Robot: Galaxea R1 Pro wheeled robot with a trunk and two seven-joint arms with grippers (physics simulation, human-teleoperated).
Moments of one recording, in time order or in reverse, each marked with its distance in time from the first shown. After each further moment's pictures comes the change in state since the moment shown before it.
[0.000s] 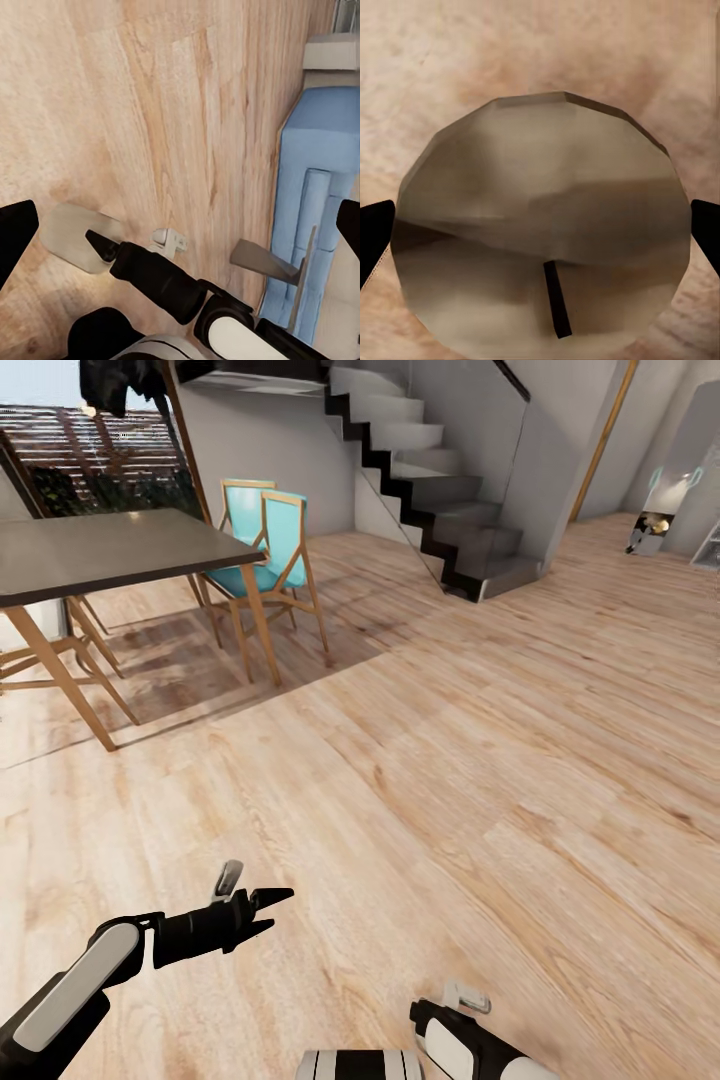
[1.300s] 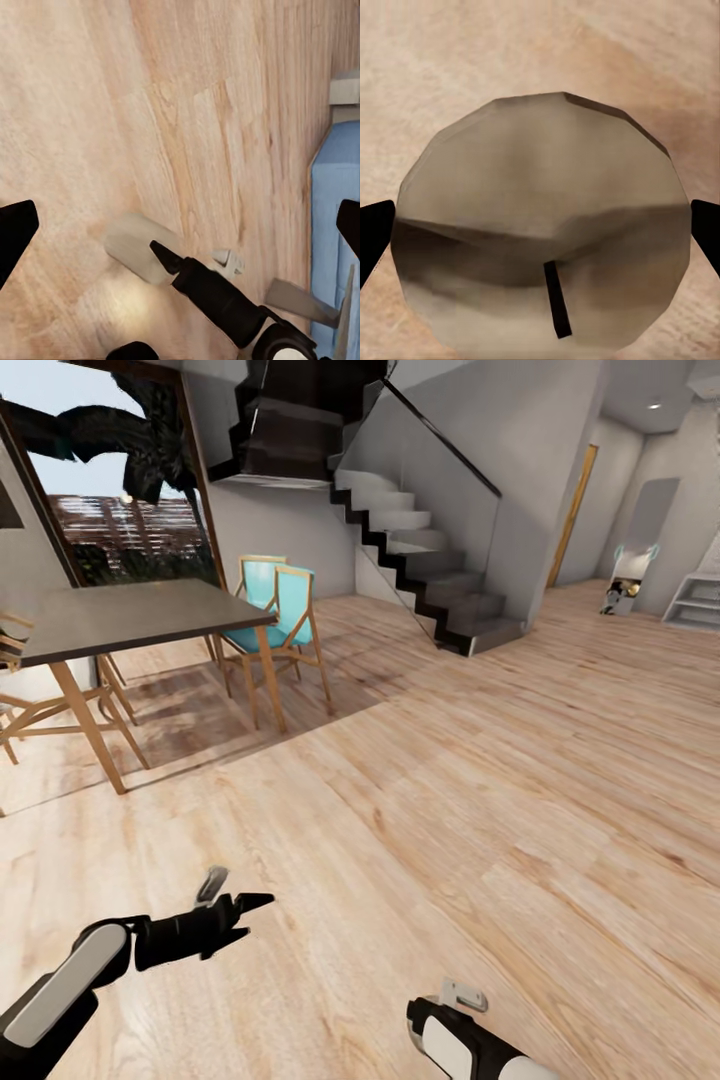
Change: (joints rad) left arm 0.000 0.013 0.051 0.068 -0.019 -0.001 0.102; right arm 0.000 0.003 -0.003 -0.013 -0.006 0.008 -0.001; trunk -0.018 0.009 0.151
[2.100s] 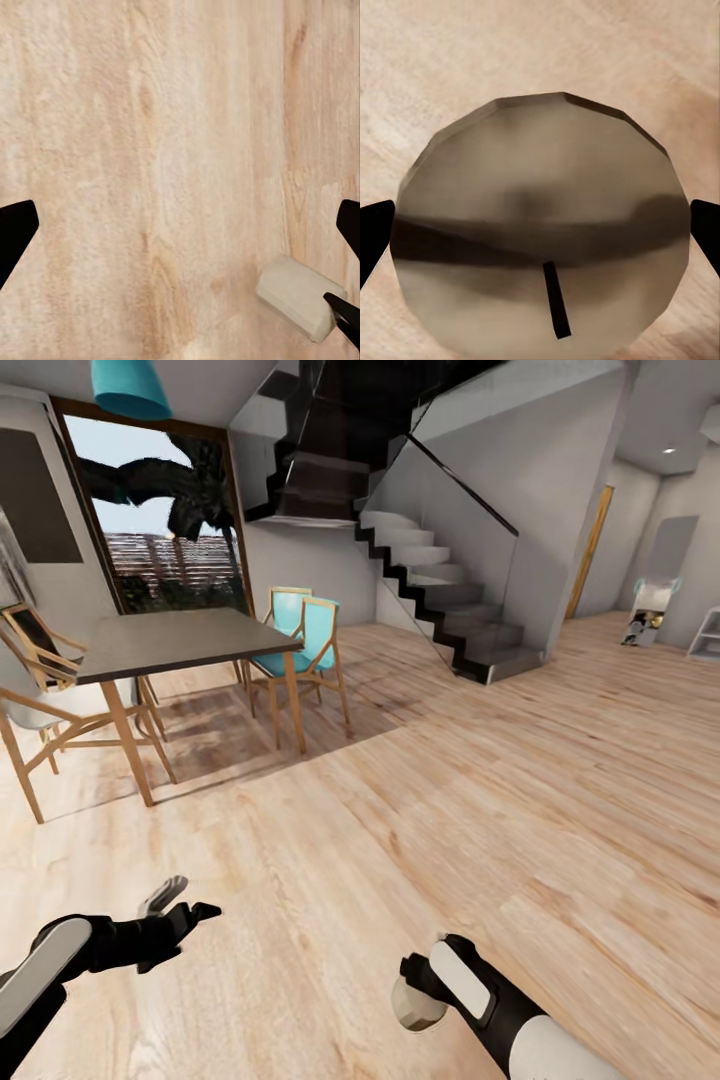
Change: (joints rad) left arm 0.002 0.038 0.123 0.037 -0.008 -0.007 0.378; right arm -0.015 -0.078 -0.226 -0.362 0.010 0.440 -0.154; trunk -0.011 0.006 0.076
